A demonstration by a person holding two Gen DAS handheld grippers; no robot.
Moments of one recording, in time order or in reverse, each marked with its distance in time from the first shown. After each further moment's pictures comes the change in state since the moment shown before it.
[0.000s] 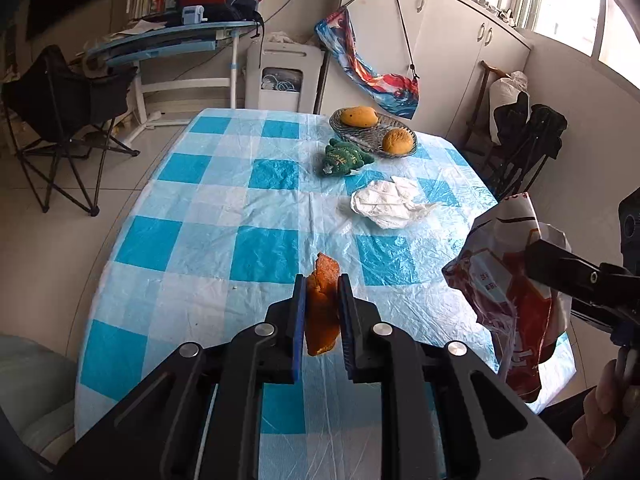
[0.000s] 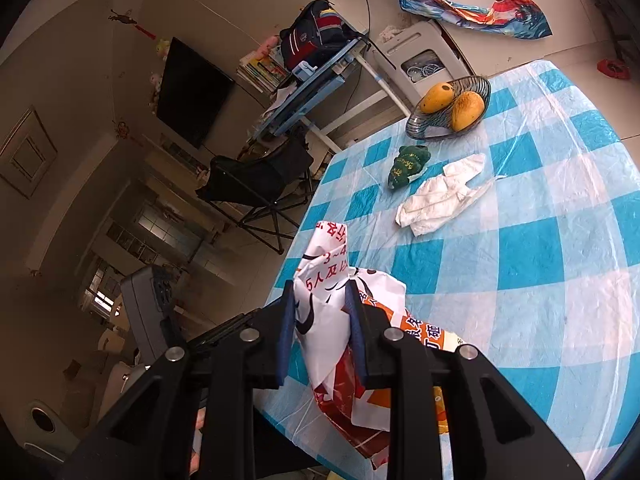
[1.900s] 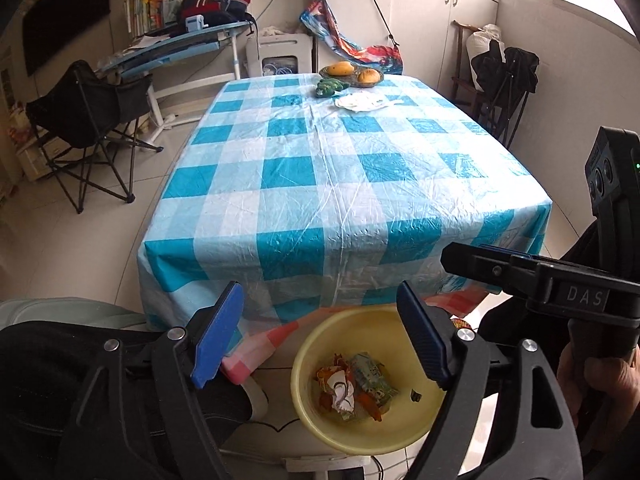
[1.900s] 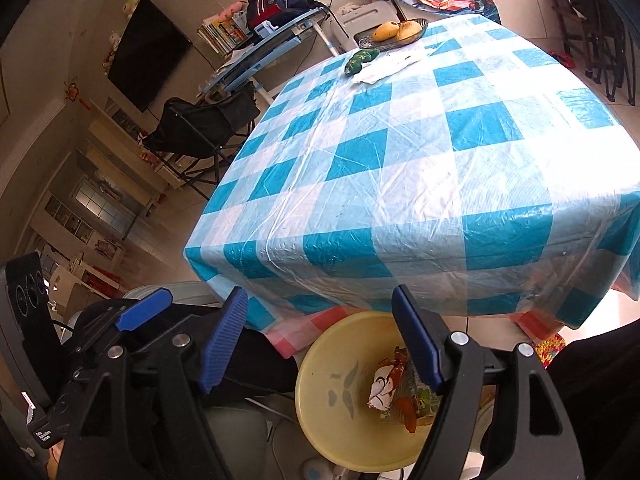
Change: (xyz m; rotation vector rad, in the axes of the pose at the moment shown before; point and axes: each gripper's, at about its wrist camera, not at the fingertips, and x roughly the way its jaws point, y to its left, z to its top) left arm -0.141 -0.008 -0.155 0.150 0.023 0.093; right arm -0.015 0.038 -0.163 -0.031 0.058 -0.297
